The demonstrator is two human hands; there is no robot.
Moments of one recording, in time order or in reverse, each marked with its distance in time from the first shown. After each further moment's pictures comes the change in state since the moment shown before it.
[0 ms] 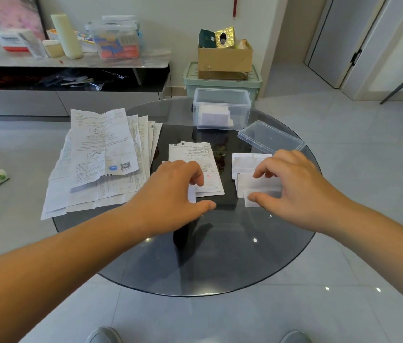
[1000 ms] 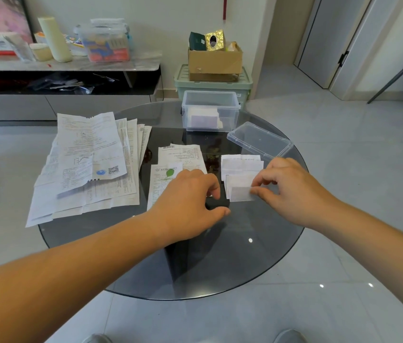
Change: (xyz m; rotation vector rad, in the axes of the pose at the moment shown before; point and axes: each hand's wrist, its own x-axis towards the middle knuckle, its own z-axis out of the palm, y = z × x) left_hand 0.015 0.031 0.027 -0.042 -0.054 0.037; right_hand 0.004 0.026 0.009 -0.008 -0.003 0.071
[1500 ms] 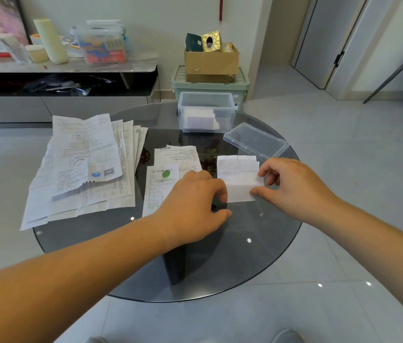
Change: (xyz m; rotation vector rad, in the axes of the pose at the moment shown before) left_hand 0.006 0.010 0.009 0.043 0.006 0.064; right_hand 0.002 0.013 -0.001 0.097 0.081 0.118
